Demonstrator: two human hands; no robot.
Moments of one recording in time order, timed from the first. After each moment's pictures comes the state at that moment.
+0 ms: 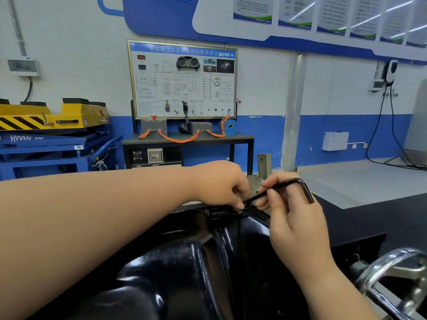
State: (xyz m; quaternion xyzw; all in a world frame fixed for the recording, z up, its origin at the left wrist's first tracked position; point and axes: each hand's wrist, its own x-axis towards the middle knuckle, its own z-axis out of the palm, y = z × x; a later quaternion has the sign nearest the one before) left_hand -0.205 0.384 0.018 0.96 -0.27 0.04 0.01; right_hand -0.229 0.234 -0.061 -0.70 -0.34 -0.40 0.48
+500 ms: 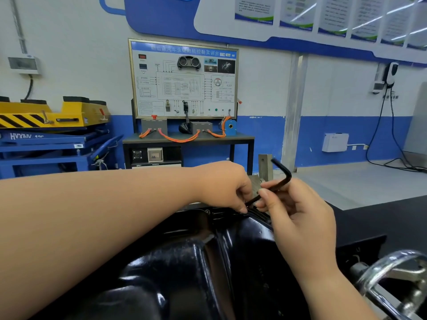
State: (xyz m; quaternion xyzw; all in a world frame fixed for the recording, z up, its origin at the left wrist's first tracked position) left_hand -0.207 0.380 0.018 0.96 -0.28 0.06 -0.02; right_hand -0.226 0.234 -0.062 -0.68 -0.31 -0.43 0.50
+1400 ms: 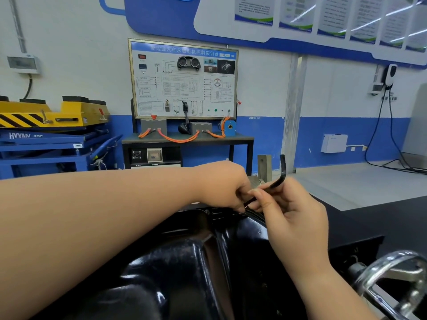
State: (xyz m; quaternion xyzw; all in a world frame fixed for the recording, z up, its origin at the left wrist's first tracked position) left_hand -0.206 0.379 0.017 0.96 -0.27 0.06 -0.03; right_hand -0.223 0.240 -0.065 -0.67 -0.32 -0.39 0.55
